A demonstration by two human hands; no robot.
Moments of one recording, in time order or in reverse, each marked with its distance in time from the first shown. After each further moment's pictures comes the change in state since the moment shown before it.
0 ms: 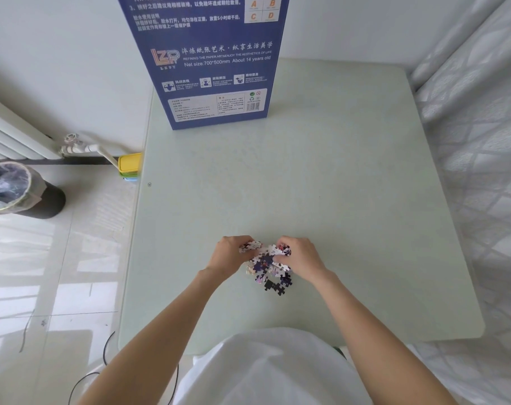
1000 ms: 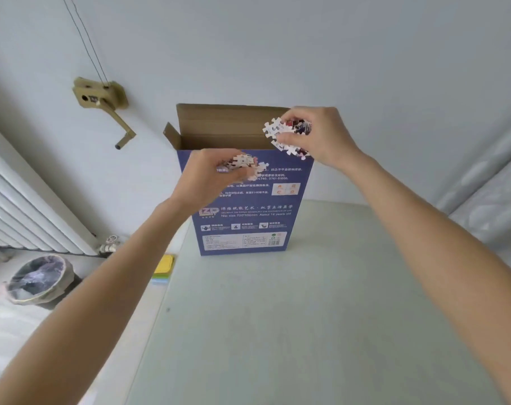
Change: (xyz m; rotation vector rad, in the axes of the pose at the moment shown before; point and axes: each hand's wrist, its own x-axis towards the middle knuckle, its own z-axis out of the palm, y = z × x) left_hand 0.060 0.223 -0.325 -0.003 0.608 0.589; right_hand 0.114 -0.269 -0.371 -0.026 0.577 -0.778
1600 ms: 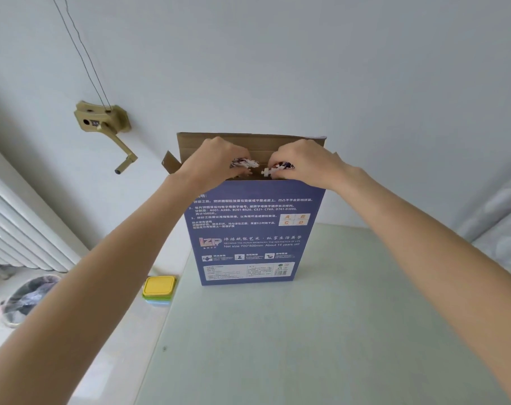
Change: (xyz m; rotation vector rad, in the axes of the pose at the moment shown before) left_hand 0.103 -0.047 -0.010 0.599 -0.162 0.109; right_hand 0.061 0.043 0.037 -0.326 -0.358 -0.269
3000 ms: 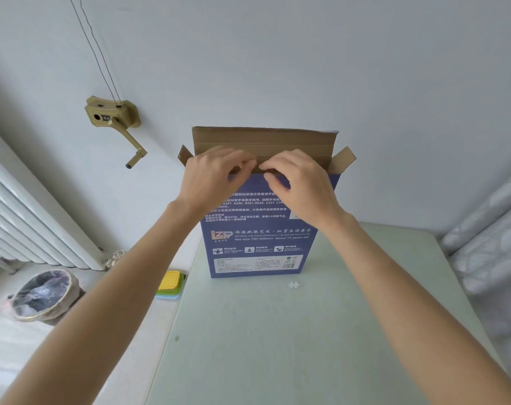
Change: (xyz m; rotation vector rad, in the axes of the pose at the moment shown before) left_hand -0.051 0.001 0.011 0.057 0.555 0.152; right_hand -0.030 -0.076 0.038 0.044 0.586 0.030
